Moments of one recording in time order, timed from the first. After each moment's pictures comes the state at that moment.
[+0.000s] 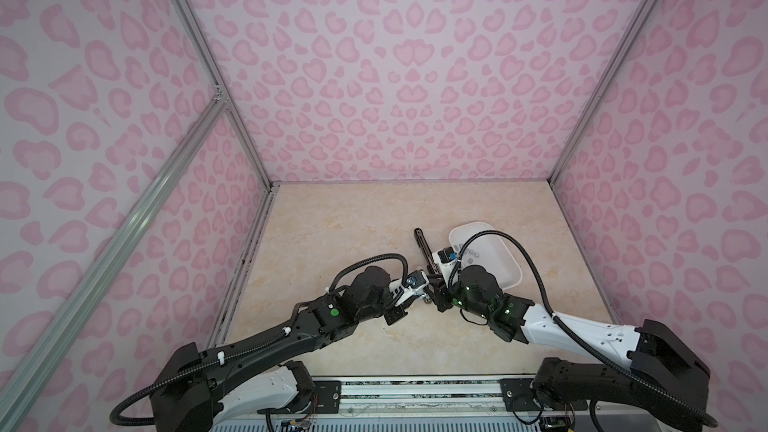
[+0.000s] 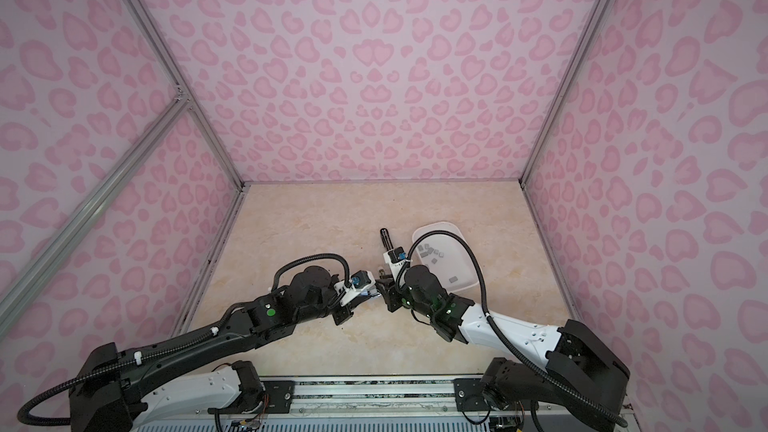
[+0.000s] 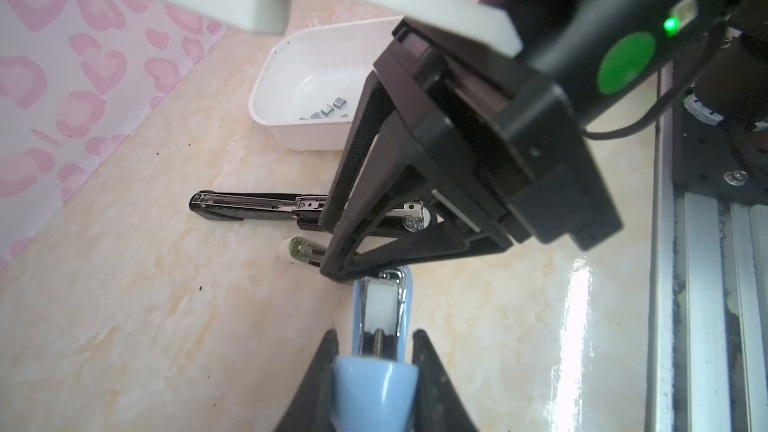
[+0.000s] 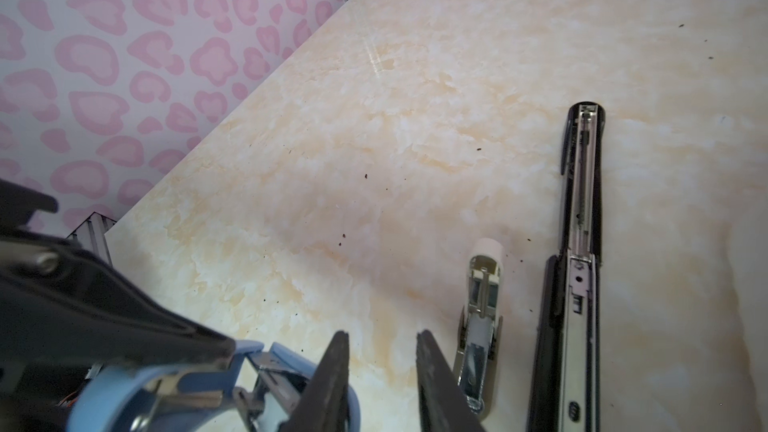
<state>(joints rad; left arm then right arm) -0.94 1.08 0.66 -0.13 0.07 0.27 0.86 1.23 0.55 0.21 -0.01 0.38</state>
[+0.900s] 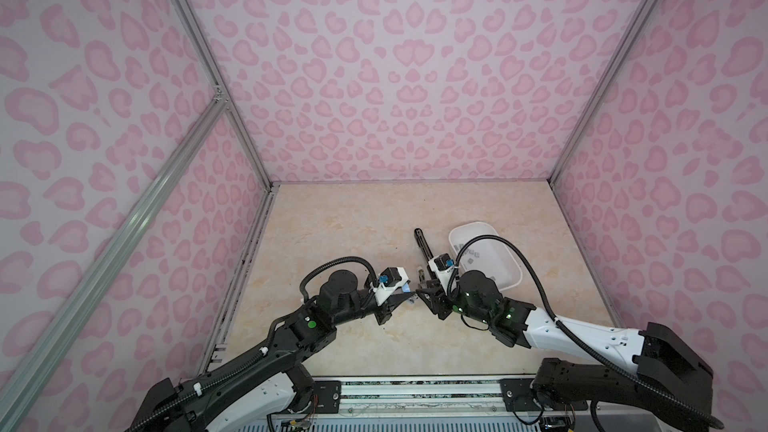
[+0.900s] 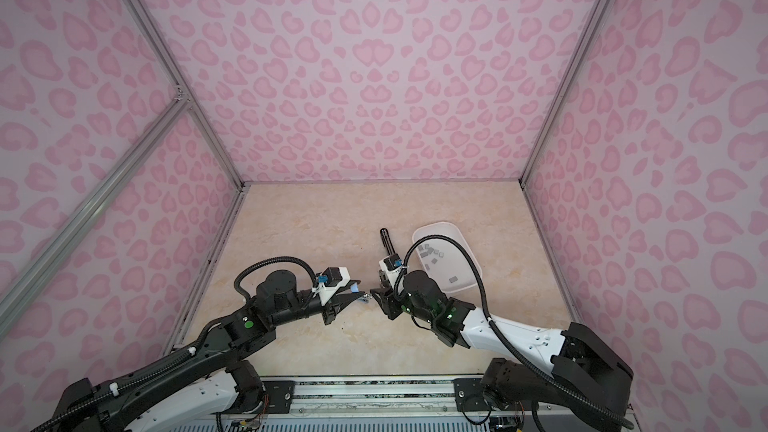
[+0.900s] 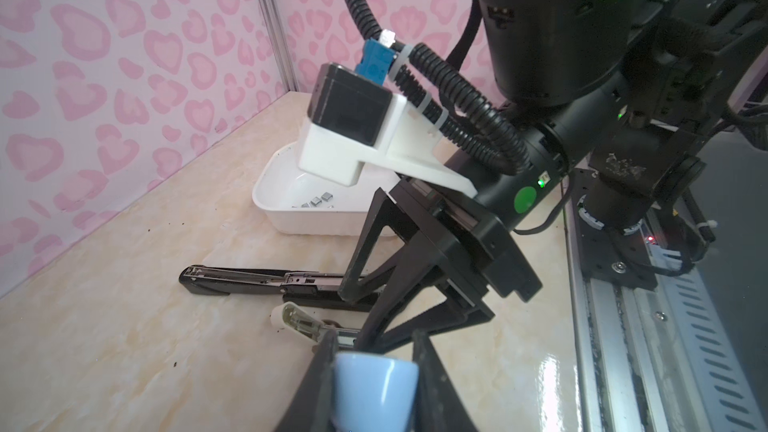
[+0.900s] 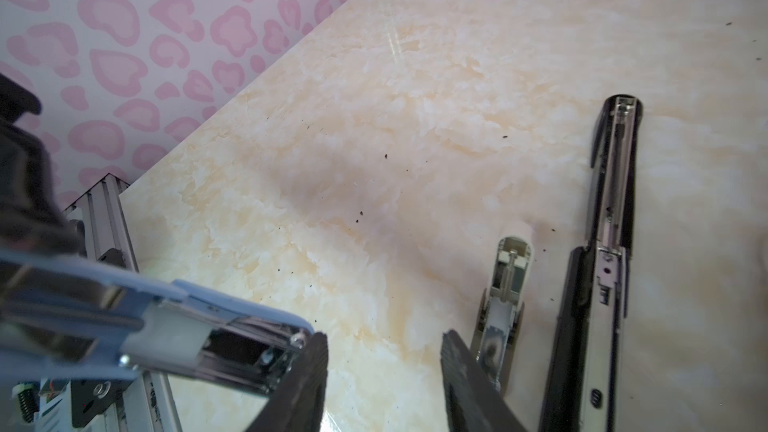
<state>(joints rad) -0.79 0.88 0.49 0.12 0.37 0.18 0.91 1.15 0.51 0.19 -0.01 0.33</state>
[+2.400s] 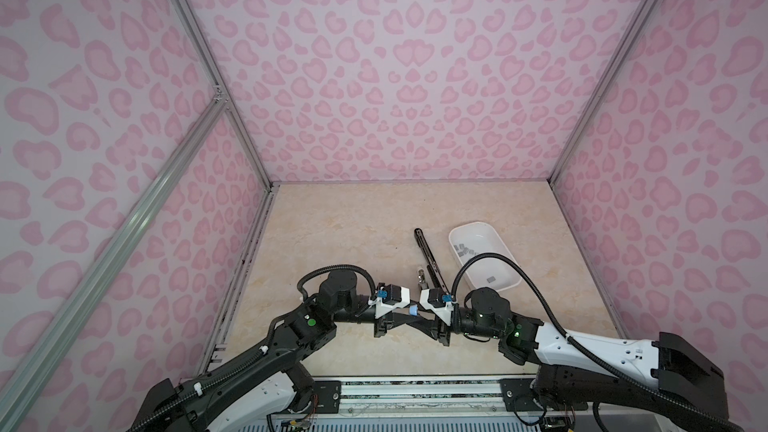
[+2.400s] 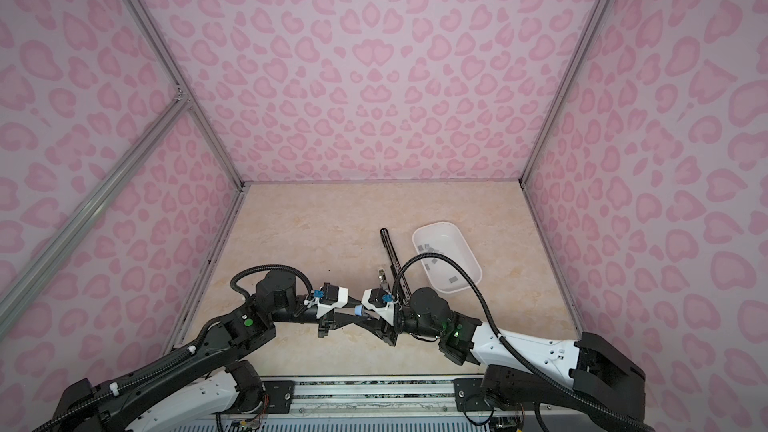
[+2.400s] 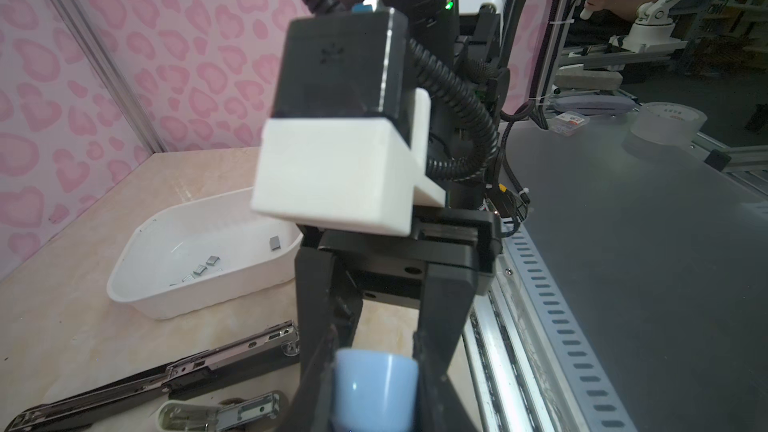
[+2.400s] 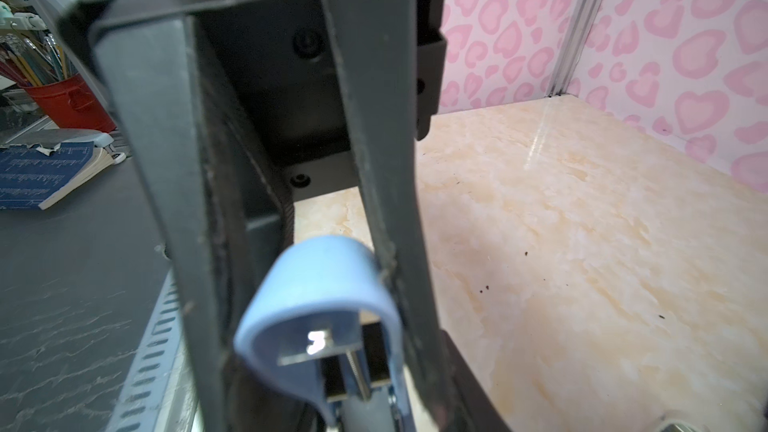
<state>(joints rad) -0.79 0.89 0.52 0.10 0.75 0.27 1.03 1.08 0.42 0.40 -0.30 -0.03</state>
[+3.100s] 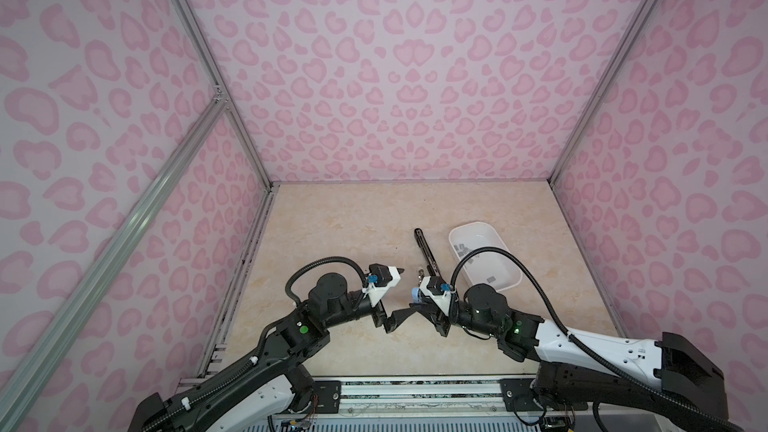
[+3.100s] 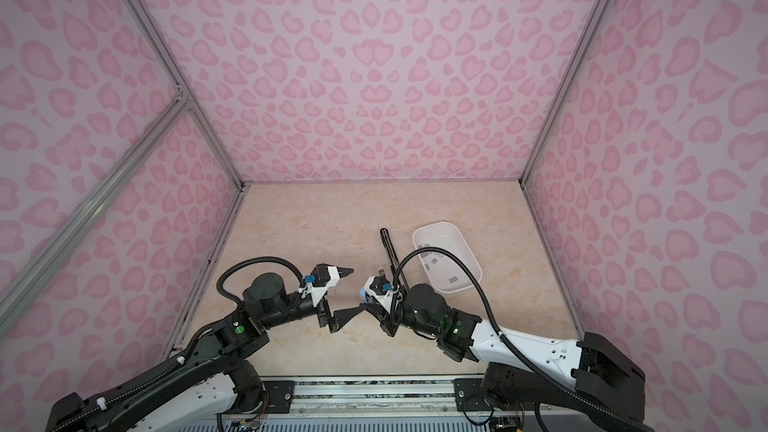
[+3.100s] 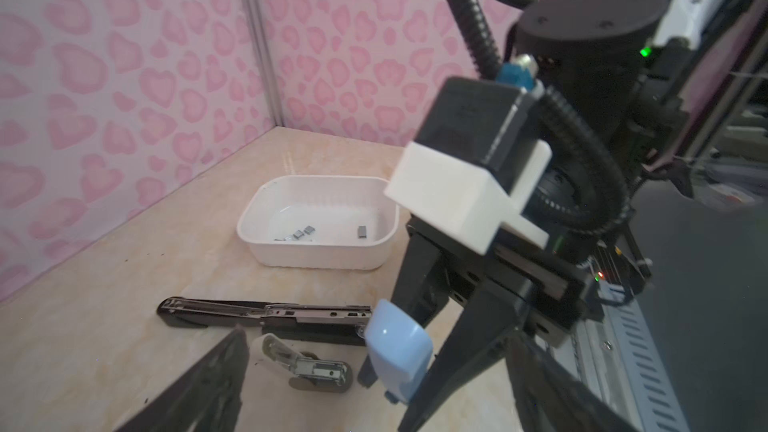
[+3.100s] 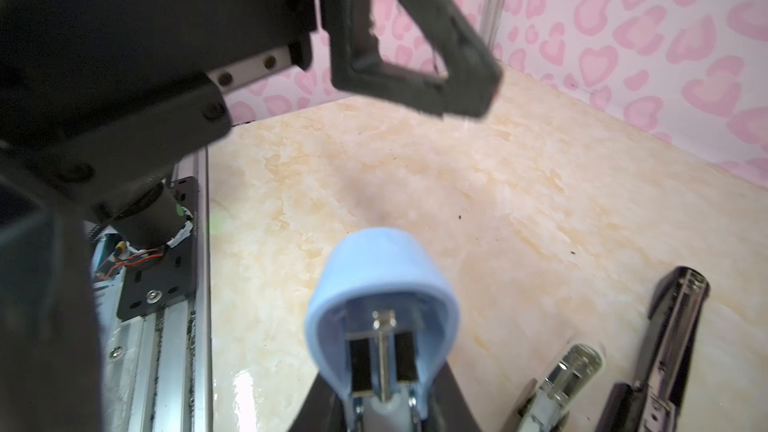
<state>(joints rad) -0.79 0.77 0.49 0.15 0.32 0.01 1.03 1.08 0.47 0.29 -0.08 0.02</state>
